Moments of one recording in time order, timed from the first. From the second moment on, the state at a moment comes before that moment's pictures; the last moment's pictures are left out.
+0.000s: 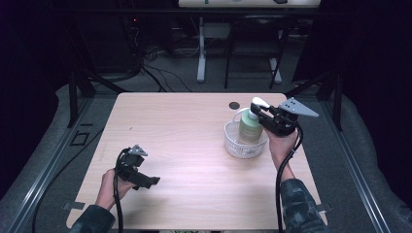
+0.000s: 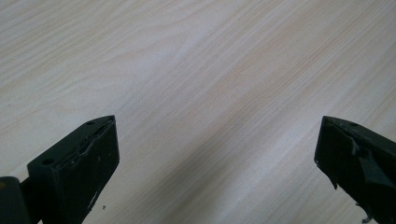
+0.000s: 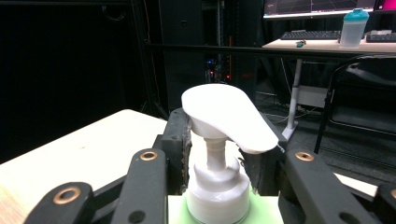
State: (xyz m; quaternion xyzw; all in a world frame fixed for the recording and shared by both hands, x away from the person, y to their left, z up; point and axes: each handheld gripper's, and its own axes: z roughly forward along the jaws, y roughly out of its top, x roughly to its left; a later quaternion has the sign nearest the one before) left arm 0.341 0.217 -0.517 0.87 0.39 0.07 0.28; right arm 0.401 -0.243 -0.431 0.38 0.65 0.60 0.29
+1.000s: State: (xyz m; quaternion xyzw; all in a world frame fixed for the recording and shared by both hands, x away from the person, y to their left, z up) left arm 0.341 0.216 -0.517 0.88 0.39 0.07 0.28; right arm 0.372 -0.254 -0.423 0.40 0.67 0.56 0.28
